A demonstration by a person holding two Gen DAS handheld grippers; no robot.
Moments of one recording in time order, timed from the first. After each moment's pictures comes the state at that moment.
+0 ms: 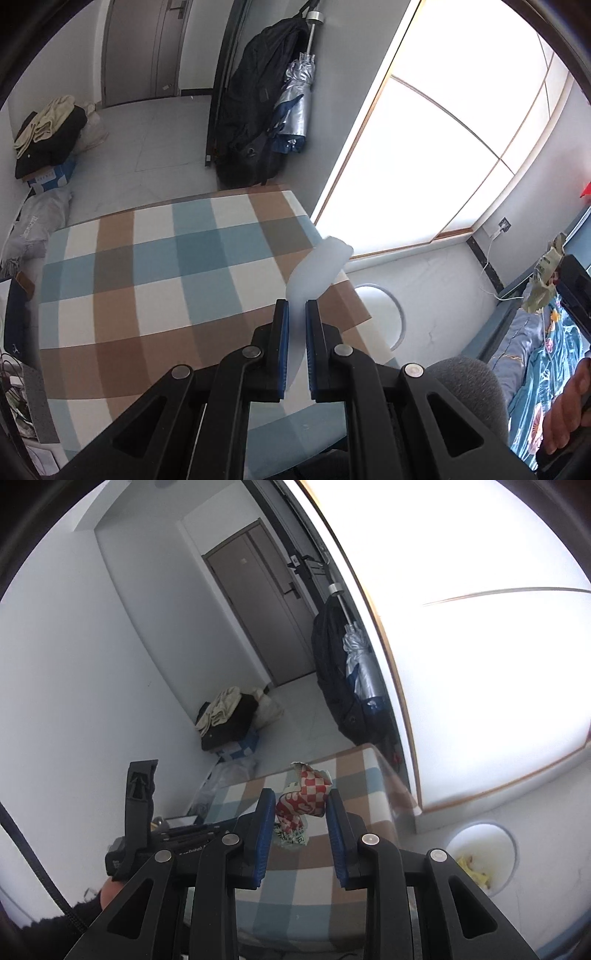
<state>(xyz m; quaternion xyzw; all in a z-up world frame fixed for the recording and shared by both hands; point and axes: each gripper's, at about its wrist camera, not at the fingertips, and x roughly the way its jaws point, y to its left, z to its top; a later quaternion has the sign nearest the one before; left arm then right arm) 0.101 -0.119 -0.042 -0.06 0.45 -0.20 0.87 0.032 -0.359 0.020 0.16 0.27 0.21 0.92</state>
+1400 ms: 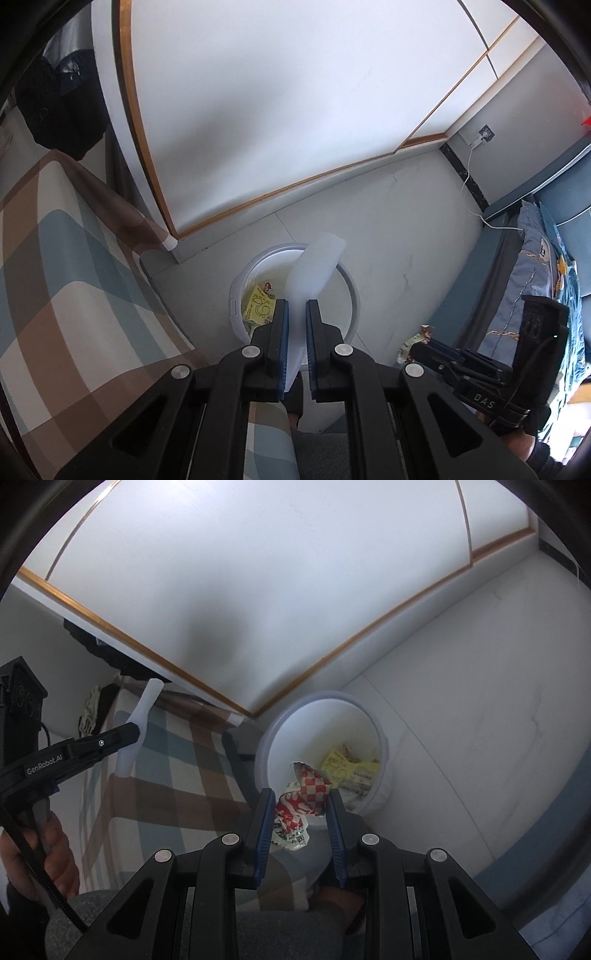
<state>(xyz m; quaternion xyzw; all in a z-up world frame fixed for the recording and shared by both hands) 0.193 -0.351 -0.145 0.02 0.58 -0.29 0.76 0.112 -0.569 -0.223 0.30 0.49 0.02 0.82</state>
